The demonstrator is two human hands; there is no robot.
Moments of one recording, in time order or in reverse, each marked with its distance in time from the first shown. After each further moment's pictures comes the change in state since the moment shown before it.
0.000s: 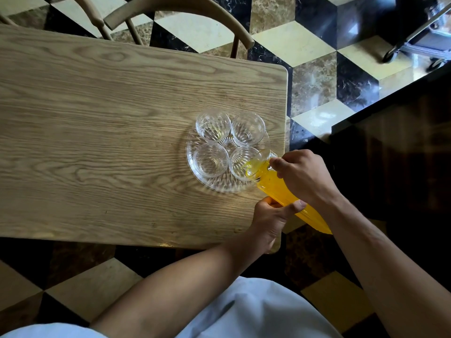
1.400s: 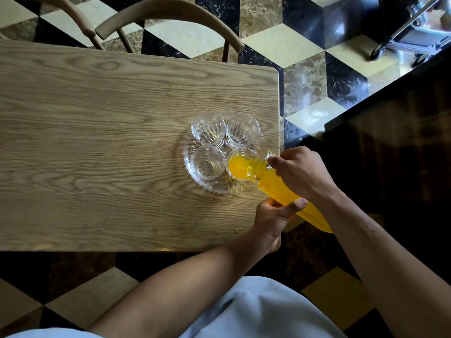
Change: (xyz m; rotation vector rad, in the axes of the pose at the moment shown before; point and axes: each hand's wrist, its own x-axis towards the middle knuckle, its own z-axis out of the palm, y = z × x) left_hand -0.008 0.003 0.008 -0.007 -0.028 -0.033; right_hand -0.003 -0.004 -0.005 -0.017 0.003 0.043
